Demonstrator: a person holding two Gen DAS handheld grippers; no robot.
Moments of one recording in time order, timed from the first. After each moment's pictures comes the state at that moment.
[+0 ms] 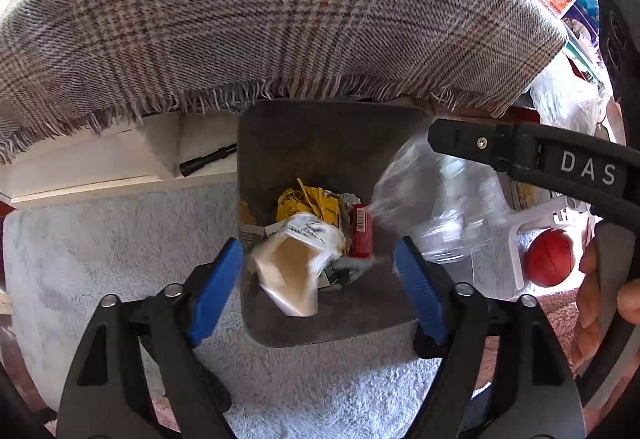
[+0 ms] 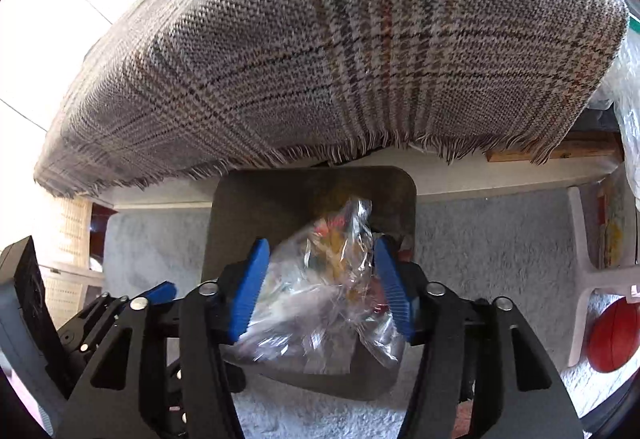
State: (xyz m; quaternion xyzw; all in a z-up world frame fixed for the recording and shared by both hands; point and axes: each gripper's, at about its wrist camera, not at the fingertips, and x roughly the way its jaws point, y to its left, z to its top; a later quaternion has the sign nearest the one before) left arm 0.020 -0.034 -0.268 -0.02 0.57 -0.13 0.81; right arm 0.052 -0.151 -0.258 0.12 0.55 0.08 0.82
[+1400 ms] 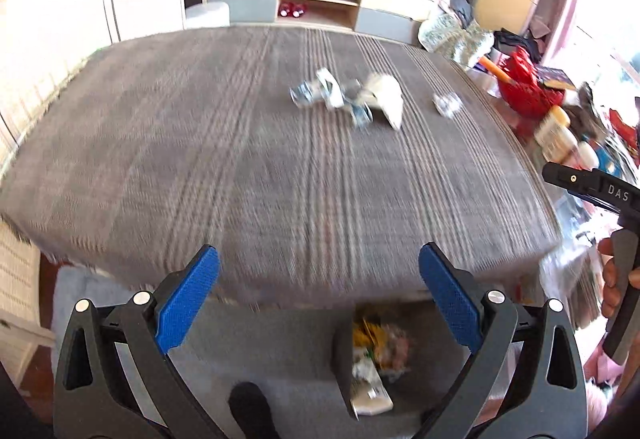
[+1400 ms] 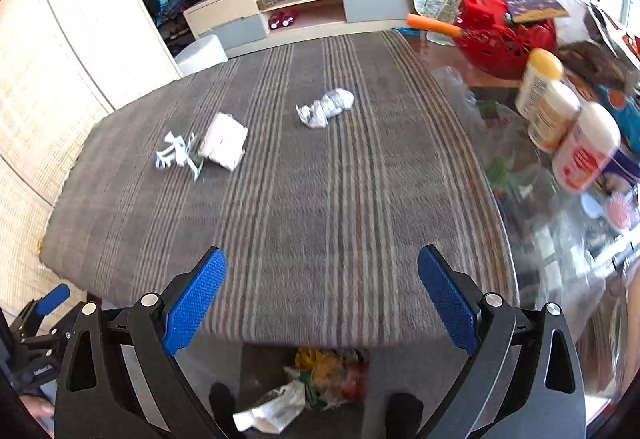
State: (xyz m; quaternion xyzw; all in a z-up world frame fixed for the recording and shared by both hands) left arm 0.115 0.078 -0.079 -0.05 0.44 -0.05 0.89; right arm 0.164 -0.173 -0.080 0.09 0.45 0.04 0.89
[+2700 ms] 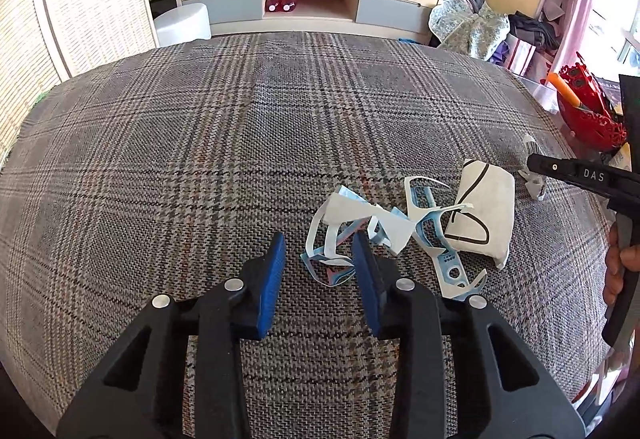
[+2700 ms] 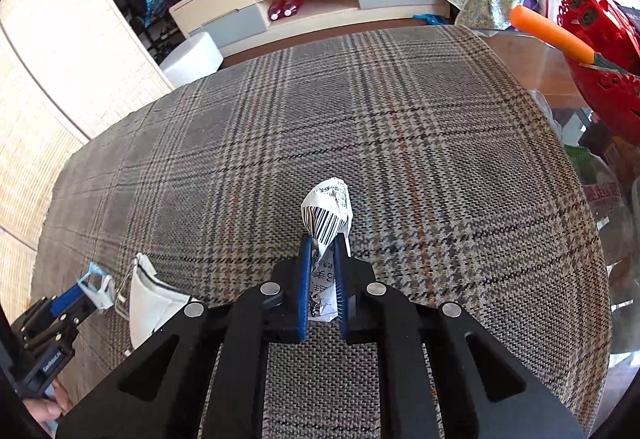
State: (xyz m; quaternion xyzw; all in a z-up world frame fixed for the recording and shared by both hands) left arm 0.333 0.088 -0.132 -0.01 0.46 -0.06 0.88; right arm 0.376 -0.151 -0.144 0.11 0.47 0.06 0.87
